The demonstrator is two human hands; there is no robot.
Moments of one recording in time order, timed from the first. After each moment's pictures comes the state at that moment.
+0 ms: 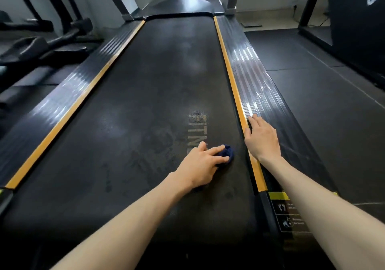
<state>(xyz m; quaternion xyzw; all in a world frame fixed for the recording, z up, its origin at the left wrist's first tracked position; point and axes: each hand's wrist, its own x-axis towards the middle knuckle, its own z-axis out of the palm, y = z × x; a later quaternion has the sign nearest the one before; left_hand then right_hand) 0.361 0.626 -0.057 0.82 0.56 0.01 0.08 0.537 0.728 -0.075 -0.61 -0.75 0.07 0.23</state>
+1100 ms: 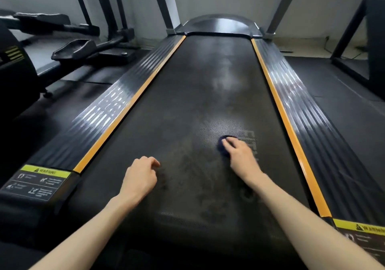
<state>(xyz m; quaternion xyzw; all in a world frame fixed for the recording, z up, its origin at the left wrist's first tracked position) 0.138 0.516 -0.060 0.51 0.84 0.20 0.08 0.366 0.690 -0.097 -0.43 -0.88 0.06 0.21</state>
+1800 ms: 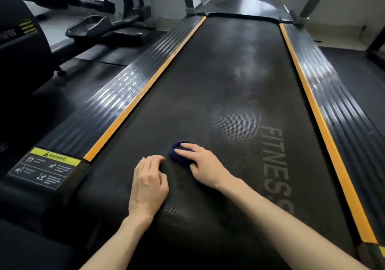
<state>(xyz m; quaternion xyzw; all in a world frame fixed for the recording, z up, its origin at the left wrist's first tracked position) 0.138 0.496 -0.104 0.49 0.81 0.33 -0.05 0.252 0.635 -0.097 -0.24 -0.92 0.28 0.16</state>
